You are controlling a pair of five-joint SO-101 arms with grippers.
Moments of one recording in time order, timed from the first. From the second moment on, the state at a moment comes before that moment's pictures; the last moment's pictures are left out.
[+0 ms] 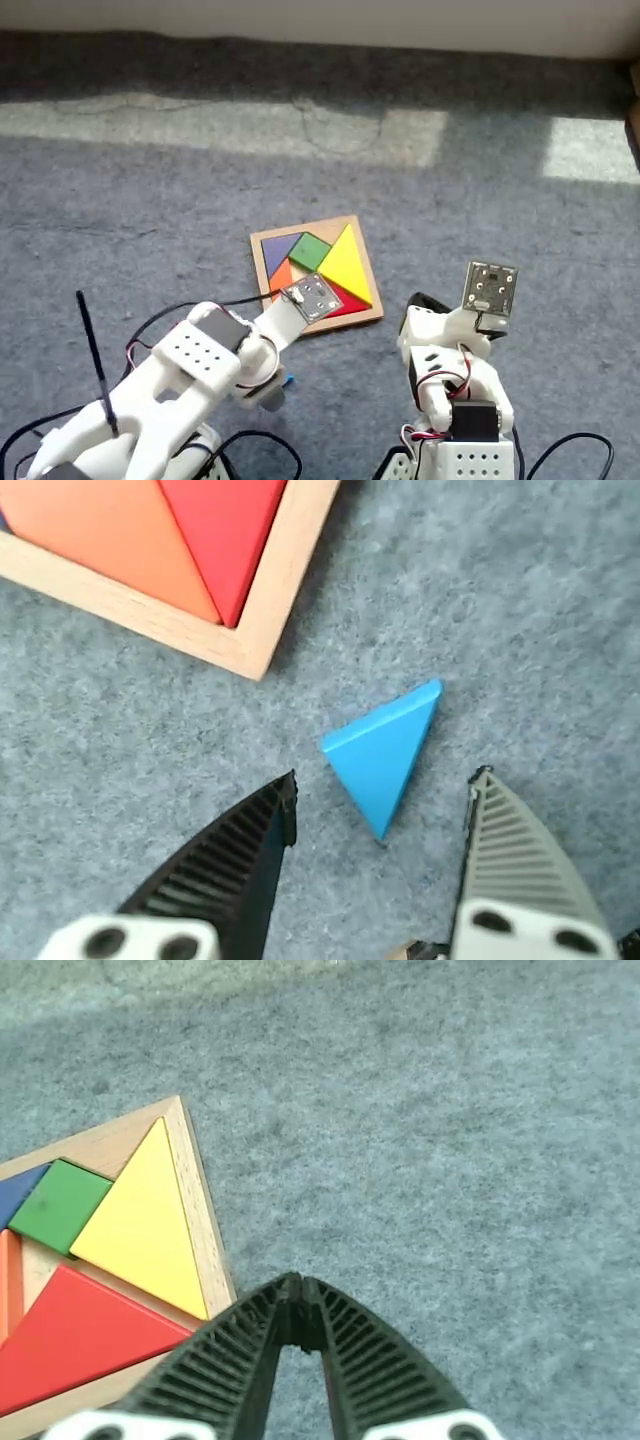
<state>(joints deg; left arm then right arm) 27.3 -36.5 67.8 64.7 -13.3 -6.1 -104.3 95.9 54.9 -8.7</state>
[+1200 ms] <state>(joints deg) 30.8 -16.8 56.0 63.1 -13.1 -6.1 -104.3 95.9 54.9 -8.7</state>
